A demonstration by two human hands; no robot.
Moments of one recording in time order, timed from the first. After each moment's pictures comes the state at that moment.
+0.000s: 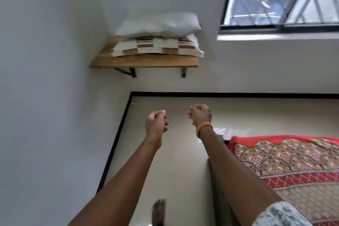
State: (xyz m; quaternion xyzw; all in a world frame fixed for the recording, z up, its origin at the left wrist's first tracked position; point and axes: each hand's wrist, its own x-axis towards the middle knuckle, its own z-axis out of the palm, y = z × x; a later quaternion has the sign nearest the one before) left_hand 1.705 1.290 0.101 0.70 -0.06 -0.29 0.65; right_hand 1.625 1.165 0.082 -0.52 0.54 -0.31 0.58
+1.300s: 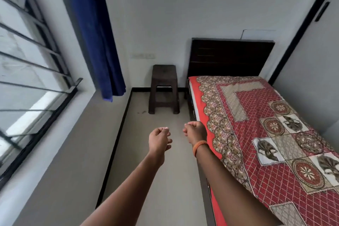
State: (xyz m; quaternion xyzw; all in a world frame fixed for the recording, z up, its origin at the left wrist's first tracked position) left_hand 1.294 0.251 0.135 0.41 -0.54 -0.72 0.16; right_hand 1.190 0.331 0.119 0.00 0.79 -0.60 0.14
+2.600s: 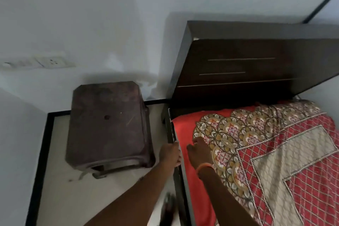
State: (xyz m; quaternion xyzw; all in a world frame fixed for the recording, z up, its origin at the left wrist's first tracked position) left_hand 0.206 -0.181 -0.162 0.50 -0.48 -0.69 -0.18; right_hand 0.169 -0.082 -0.151 0.09 0.93 -0.28 0.22
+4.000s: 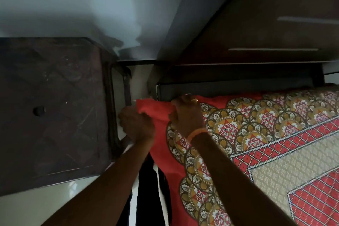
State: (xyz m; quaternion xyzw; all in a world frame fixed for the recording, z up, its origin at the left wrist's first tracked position) left_hand 0.061 -0.228 -0.357 0.58 -0.73 -0.32 -0.16; right_hand -0.012 -0.119 -0.308 -0.27 0.94 -0.05 0.18
